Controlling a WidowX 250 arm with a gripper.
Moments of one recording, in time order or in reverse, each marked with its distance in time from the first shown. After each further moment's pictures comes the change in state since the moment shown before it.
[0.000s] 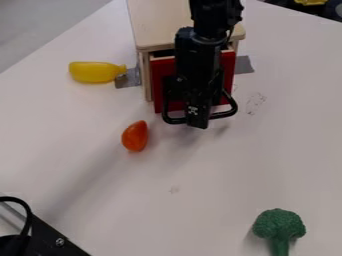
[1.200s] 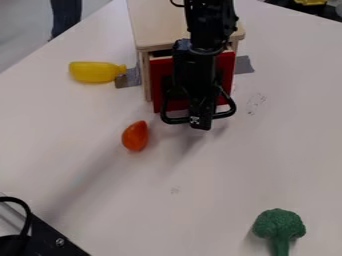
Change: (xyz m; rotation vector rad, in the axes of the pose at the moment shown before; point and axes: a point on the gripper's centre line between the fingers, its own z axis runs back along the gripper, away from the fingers) arm -0.005 0.009 -0.010 0.029 0.025 0.053
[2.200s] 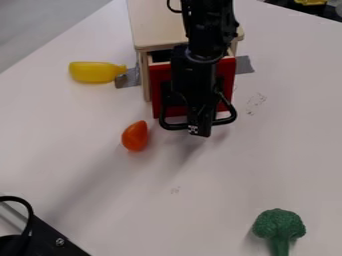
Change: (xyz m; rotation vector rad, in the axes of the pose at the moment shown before) arm -0.007 0.019 0.002 -0.011 0.010 -0.030
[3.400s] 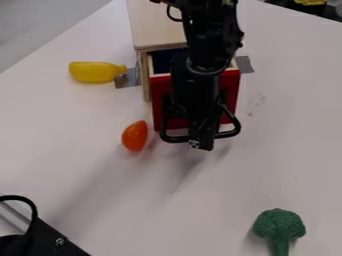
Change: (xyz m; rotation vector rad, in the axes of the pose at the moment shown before) arm -0.010 0.026 0.003 -0.003 0.013 -0.042
